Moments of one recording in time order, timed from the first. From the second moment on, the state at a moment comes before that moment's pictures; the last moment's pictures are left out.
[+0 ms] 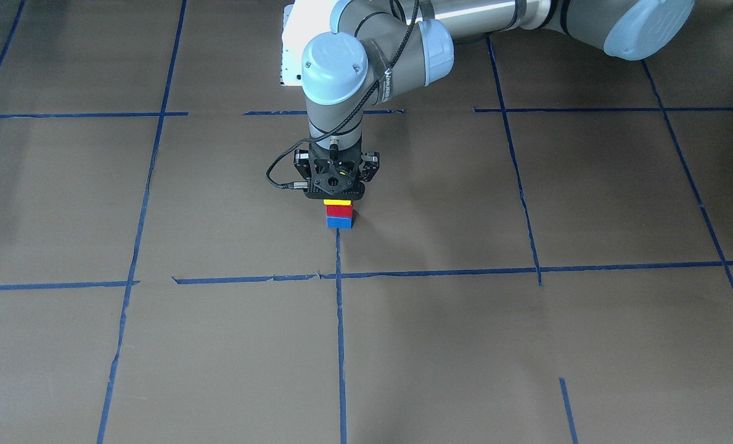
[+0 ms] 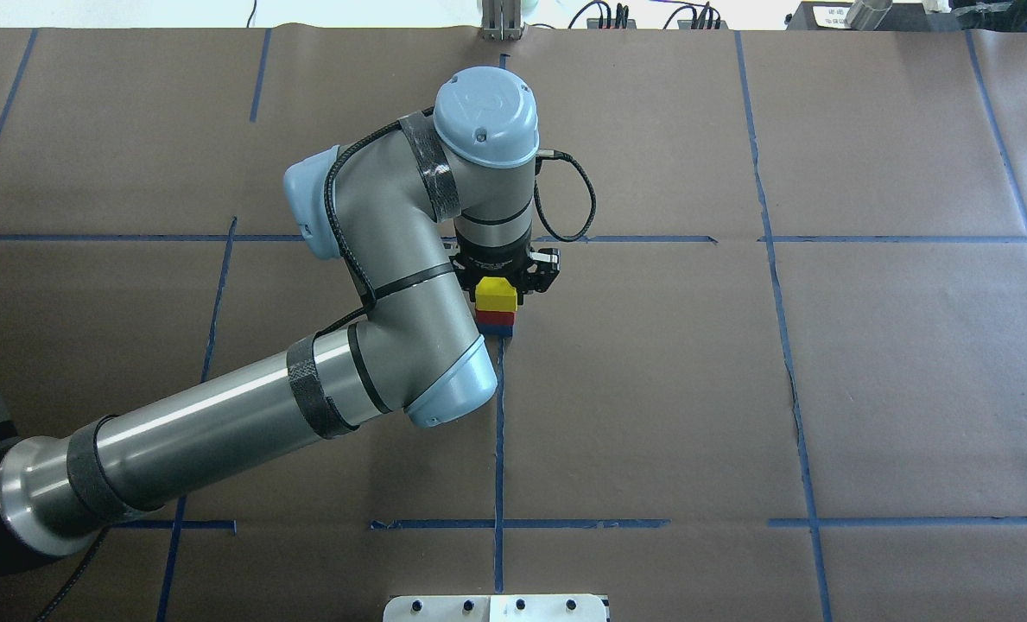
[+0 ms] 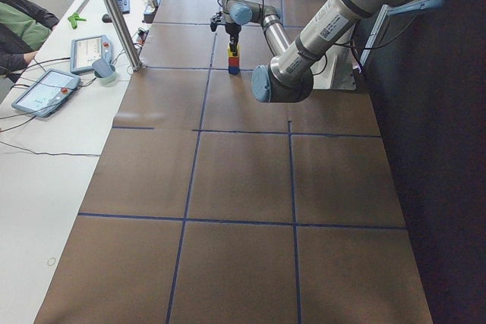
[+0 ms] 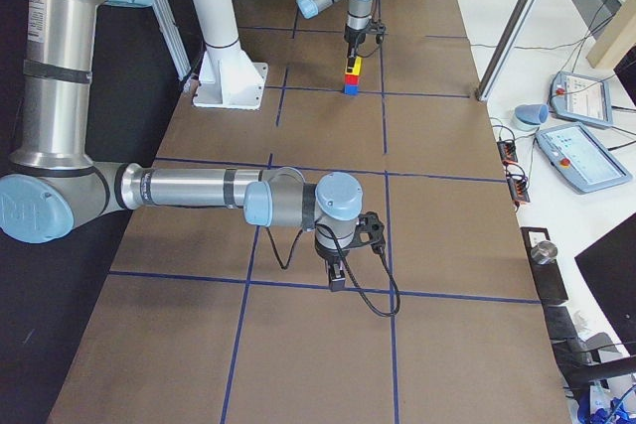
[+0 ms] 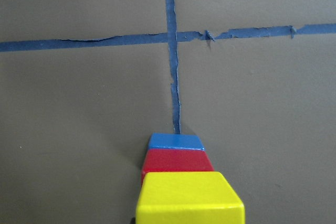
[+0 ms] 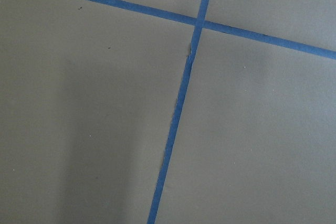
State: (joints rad) left arm -0.58 -2.56 -1.43 -1.44 -2.01 -1.09; right arm 1.54 -1.73 1.77 -1.60 2.33 -0.21
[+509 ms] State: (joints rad) left arm -0.58 -2.55 -1.43 -1.44 -2.01 -1.09; right arm 1.54 -1.73 1.77 -1.60 2.33 -0.21
